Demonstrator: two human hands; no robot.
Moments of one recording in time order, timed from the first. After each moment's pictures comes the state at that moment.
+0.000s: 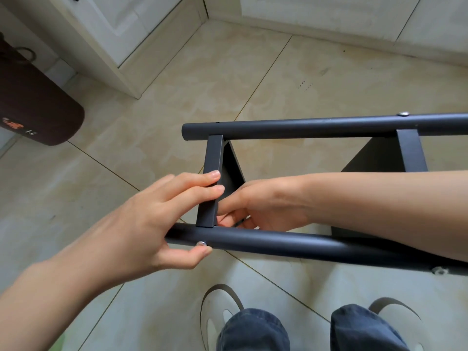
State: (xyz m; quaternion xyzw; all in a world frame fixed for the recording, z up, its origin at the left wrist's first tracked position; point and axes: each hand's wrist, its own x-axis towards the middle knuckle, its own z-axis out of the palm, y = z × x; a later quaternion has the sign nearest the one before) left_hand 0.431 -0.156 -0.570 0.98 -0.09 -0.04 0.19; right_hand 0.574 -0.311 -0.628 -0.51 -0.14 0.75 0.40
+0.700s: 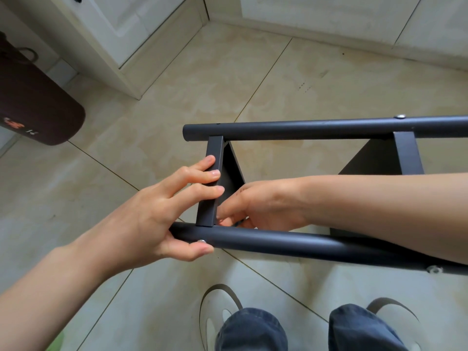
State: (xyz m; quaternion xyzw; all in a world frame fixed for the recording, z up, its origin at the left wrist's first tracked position) left_hand 0.438 -0.147 -0.586 0.97 -0.14 -0.03 0.22; right_hand 0.571 -0.312 -0.630 -0.50 -0.13 0.74 0.42
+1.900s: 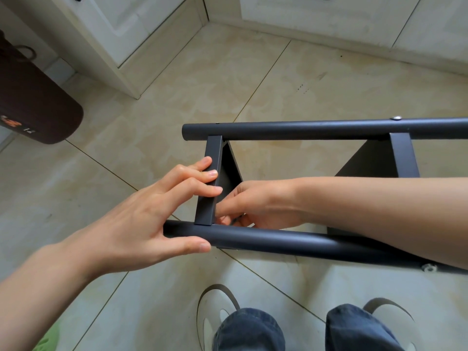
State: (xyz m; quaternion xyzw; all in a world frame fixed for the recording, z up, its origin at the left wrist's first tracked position) left_hand 0.434 -0.146 -0.580 0.96 -0.09 -0.07 0.26; right_hand 0.571 -0.310 -0.629 -0.55 -0.19 0.71 0.40
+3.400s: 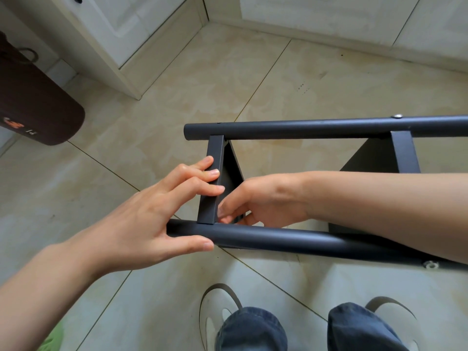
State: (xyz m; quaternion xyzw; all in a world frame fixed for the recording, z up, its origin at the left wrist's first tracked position) left_hand 0.435 -0.147 -0.578 0.96 -0.08 -0.07 0.26; right_hand 0.580 -0.312 -0.628 -0.52 -0.15 0.74 0.39
